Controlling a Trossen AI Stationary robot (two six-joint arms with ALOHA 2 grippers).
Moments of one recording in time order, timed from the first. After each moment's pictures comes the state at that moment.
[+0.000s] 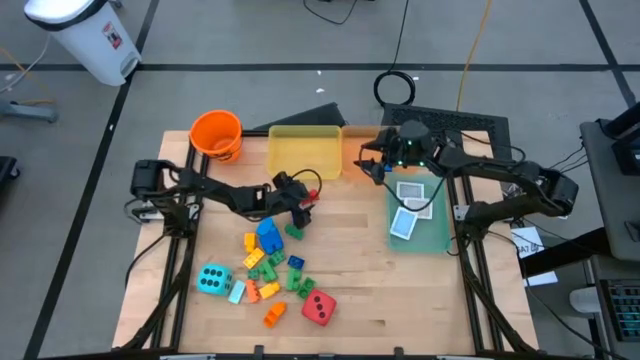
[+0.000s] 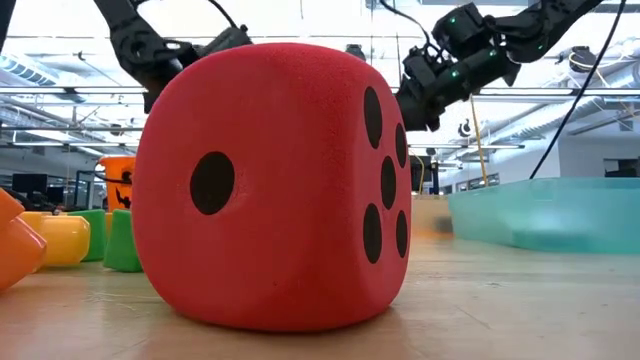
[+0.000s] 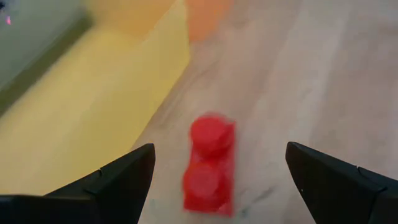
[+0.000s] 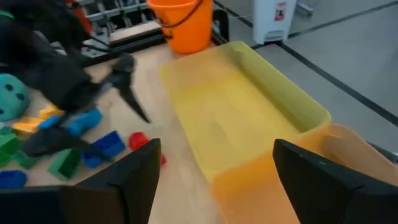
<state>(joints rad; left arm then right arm) 0.09 1.71 0.74 0.23 -0.40 -0.14 -0.56 1.27 0.75 0.12 -0.24 0.04</state>
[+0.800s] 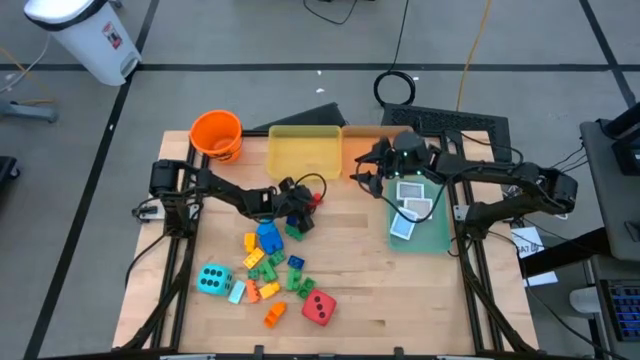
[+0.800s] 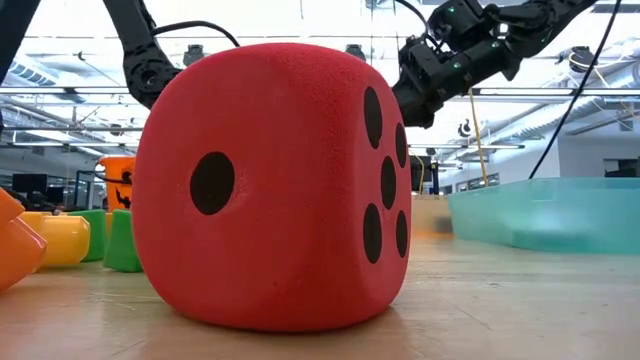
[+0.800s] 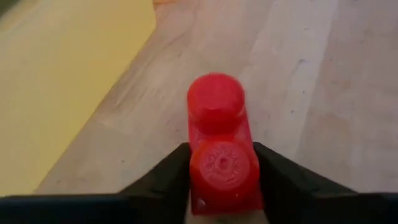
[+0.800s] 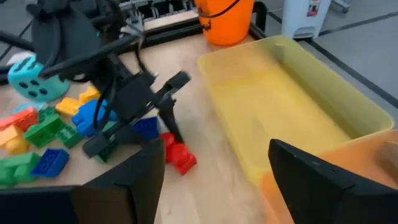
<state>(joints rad) 0.11 1.85 0.75 0.32 -0.30 -0.15 -0.44 1.26 0.75 0.10 -0.24 0.04</state>
